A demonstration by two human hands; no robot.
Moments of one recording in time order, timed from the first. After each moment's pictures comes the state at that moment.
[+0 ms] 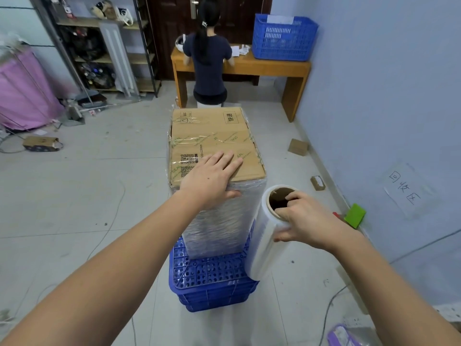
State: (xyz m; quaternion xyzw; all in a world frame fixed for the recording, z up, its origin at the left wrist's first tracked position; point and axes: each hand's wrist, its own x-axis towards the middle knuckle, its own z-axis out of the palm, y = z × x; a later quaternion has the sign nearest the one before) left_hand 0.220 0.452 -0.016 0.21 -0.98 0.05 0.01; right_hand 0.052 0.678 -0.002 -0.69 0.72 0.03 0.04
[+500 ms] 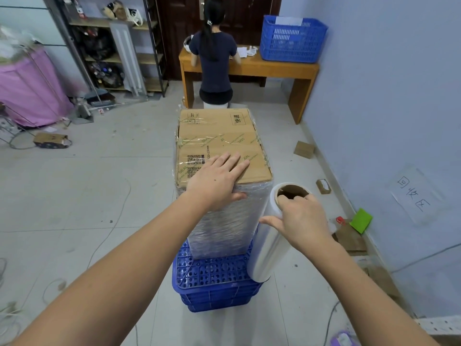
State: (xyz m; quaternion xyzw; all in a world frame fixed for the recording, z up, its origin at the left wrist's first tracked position) left_hand 0.220 0.453 -0.015 0.22 -0.97 0.05 0.02; right_hand 0.089 0.656 -0.004 -0.57 0.81 -0.01 -0.11
